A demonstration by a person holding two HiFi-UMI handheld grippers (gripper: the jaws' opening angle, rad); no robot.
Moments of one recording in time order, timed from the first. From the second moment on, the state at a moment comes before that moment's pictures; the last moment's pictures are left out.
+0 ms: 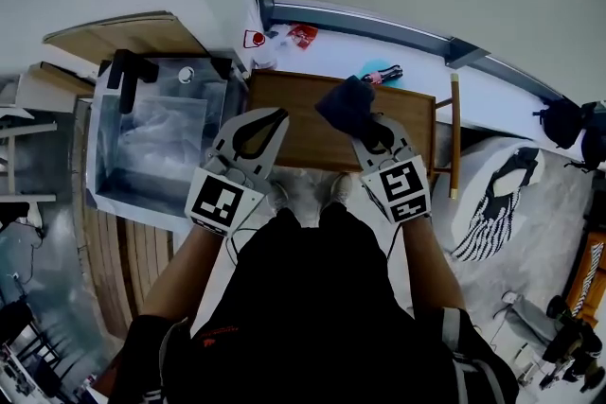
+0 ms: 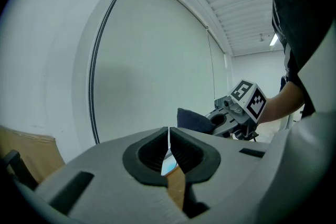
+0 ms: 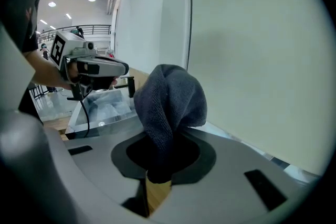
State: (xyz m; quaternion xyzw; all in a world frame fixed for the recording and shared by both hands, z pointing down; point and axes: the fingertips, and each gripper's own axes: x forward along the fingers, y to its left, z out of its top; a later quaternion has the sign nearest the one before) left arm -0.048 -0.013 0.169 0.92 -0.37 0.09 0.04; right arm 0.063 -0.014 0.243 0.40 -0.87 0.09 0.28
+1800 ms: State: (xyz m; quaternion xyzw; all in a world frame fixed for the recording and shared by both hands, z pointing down) left arm -0.064 -0.003 0.161 0.92 -0.38 0.07 0.04; right arm 0.029 0.008 0.202 0.39 -0.88 0.06 0.26
